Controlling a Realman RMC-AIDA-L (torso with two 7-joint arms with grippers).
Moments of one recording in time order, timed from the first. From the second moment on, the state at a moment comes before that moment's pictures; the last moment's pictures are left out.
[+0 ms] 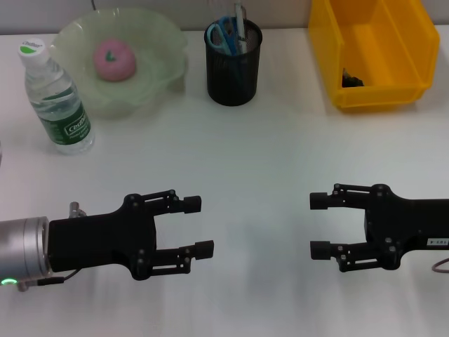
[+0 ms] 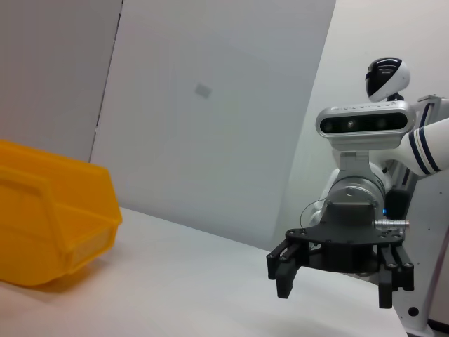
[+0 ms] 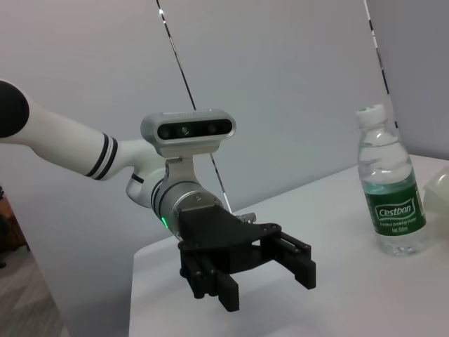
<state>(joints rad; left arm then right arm) -0.43 -2.04 0.87 0.36 1.82 1.72 -1.02 0.40 1.98 -1.06 -0.52 -1.69 -1.73 1.21</state>
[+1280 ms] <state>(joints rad) -0.44 -2.01 0.89 0.36 1.85 1.76 -1.05 0.41 2.00 -1.06 -0.52 -1.69 -1.72 1.21</state>
